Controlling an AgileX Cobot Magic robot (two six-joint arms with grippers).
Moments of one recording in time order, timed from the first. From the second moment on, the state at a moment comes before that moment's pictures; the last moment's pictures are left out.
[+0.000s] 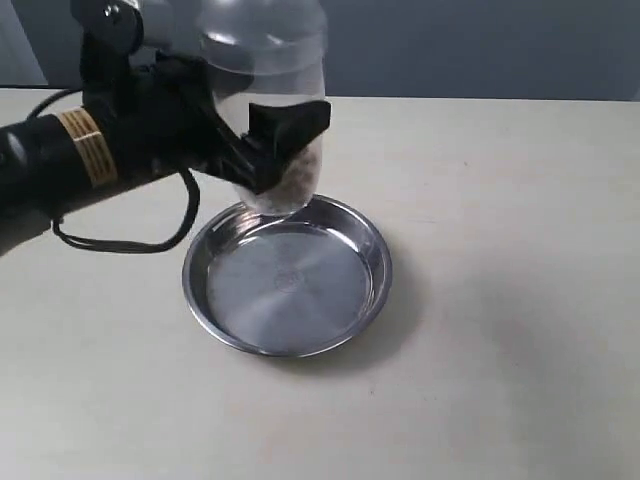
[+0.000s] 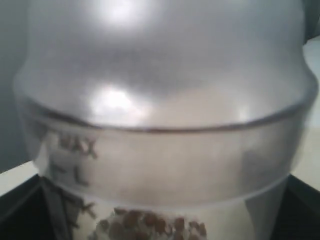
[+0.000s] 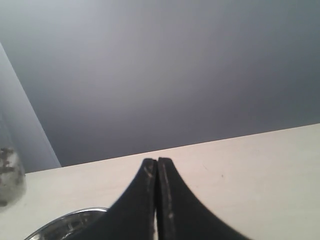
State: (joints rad) left arm -0.41 1.41 -0.65 0.53 -0.61 -0.51; right arm 0.26 0.04 0.00 1.17 -0.03 -0.85
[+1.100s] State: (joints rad) left arm -0.42 1.66 -0.63 0.45 -0.75 -0.42; right arm 0.26 0.04 0.00 1.17 -0.03 -0.85
